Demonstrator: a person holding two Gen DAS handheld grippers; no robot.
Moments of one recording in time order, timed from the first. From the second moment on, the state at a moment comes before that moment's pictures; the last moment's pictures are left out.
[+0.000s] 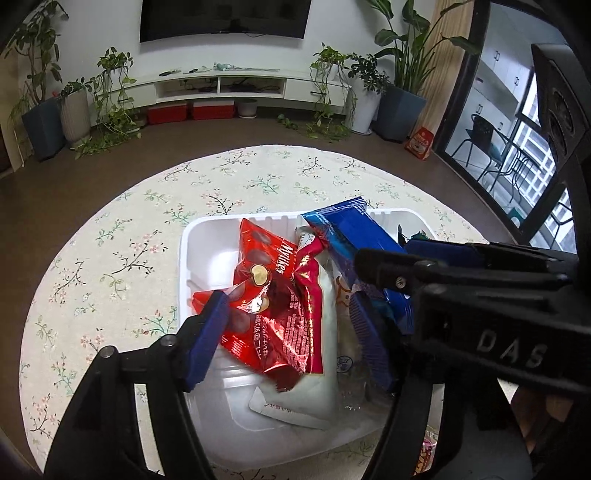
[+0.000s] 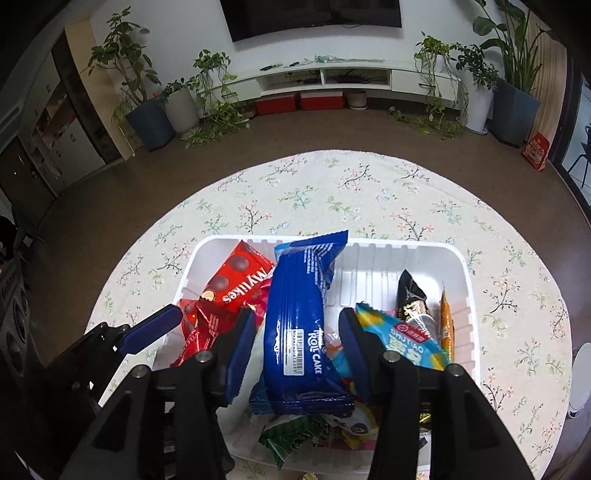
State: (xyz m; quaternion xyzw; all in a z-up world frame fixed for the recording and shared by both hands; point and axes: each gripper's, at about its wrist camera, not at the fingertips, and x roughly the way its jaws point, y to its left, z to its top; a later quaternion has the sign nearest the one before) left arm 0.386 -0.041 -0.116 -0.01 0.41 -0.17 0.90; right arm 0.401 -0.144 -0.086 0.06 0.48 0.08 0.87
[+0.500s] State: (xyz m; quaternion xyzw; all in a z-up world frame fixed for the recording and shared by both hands) left arm 0.294 -0.016 -0.094 0.02 0.38 -0.21 0.90; right arm 0.299 -0.197 -0.048 0.11 0.39 0.12 0.90
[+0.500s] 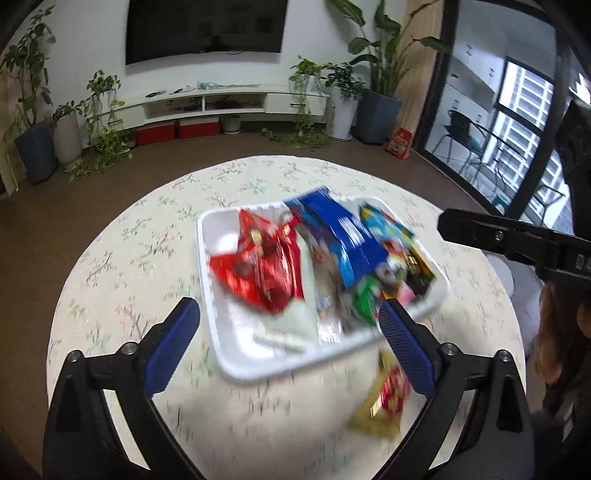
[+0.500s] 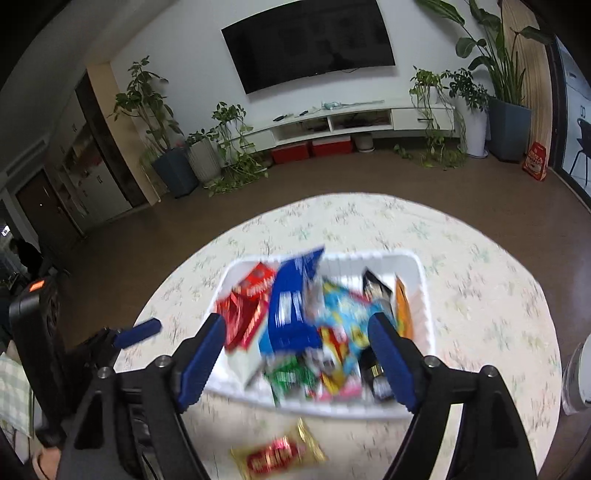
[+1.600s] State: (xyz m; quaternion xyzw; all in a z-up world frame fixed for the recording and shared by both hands) left arm 0.119 -0.068 -0.158 0.28 0.40 -0.42 0.77; right arm 0.204 -0.202 -0.130 0.12 0.49 0.19 0.84
